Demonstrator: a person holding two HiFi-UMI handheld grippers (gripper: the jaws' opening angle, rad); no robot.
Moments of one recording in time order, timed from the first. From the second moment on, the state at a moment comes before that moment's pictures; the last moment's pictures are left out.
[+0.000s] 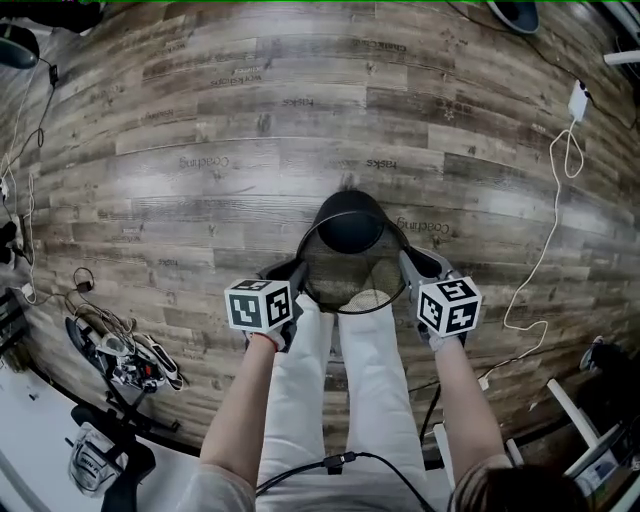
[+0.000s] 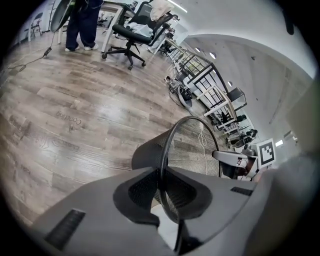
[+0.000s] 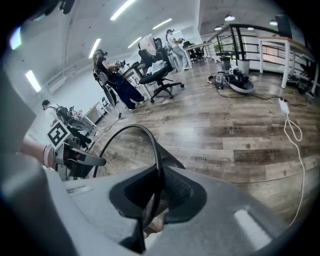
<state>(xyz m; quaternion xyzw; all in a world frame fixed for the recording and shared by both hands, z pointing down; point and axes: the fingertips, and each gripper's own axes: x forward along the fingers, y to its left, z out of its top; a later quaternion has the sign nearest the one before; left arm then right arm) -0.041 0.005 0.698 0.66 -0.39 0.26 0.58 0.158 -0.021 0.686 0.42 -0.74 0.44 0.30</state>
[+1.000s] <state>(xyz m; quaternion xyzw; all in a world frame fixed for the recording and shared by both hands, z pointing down) -0.043 -0.007 0.446 0.71 -0.38 0.23 0.55 0.160 -0.024 0.432 0.47 -0.76 0.40 0.21</state>
